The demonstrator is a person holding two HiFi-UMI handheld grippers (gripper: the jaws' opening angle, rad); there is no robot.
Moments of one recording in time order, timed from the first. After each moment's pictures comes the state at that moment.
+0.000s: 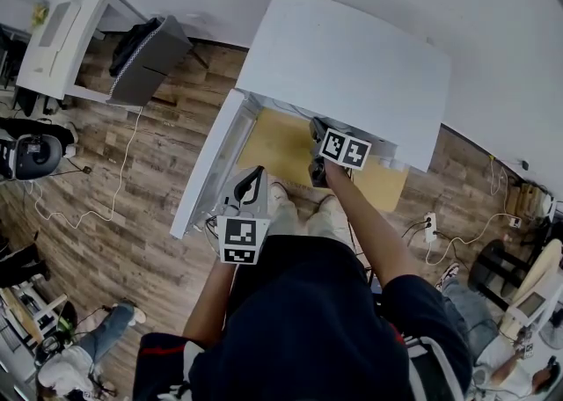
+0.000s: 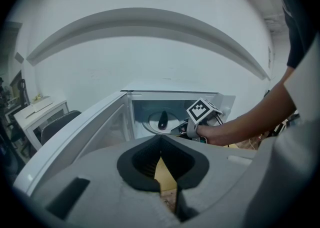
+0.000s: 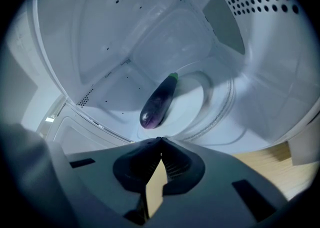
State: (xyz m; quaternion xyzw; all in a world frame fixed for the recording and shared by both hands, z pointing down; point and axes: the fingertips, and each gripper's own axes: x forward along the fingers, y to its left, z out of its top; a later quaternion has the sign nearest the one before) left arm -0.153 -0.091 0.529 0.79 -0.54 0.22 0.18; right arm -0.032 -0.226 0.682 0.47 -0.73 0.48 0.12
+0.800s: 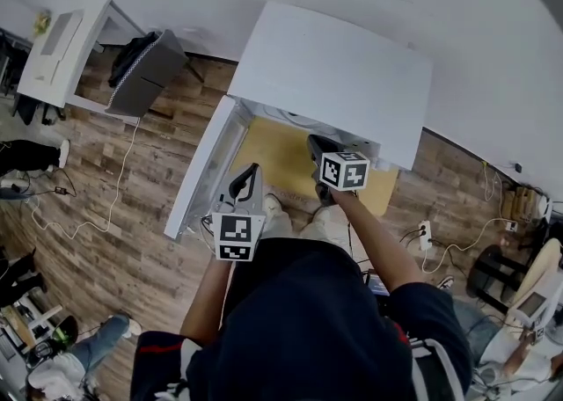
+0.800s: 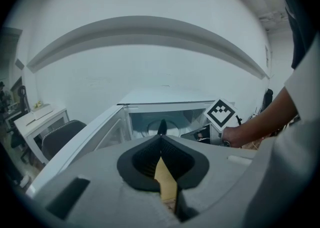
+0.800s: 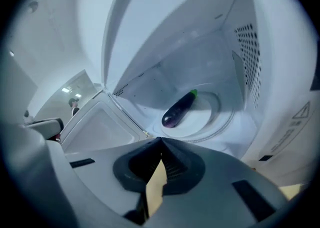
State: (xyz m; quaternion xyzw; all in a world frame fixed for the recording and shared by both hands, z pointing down) left arm -0.142 -0.098 0.504 0.80 -0.55 0.20 0.15; right arm -0.020 -0.190 0.623 0.41 -0.82 0.37 0.17
